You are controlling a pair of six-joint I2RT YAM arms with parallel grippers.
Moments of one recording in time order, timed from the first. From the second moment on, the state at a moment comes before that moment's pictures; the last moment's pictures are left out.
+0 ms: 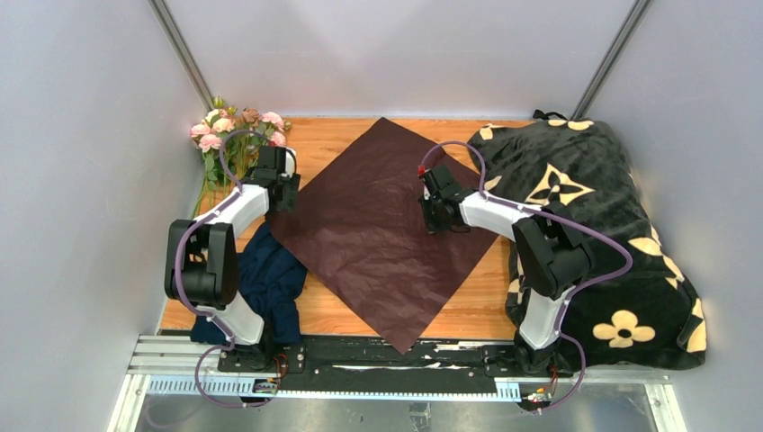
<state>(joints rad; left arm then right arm) -0.08 1.63 1.04 -0.32 -0.27 0.13 0.54 1.80 1.12 -0.35 0.05 0.19</state>
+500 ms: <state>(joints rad) -0.11 1.26 1.12 -0.67 -0.16 0.37 0.47 1.70 1.46 -0.65 0.13 0.03</state>
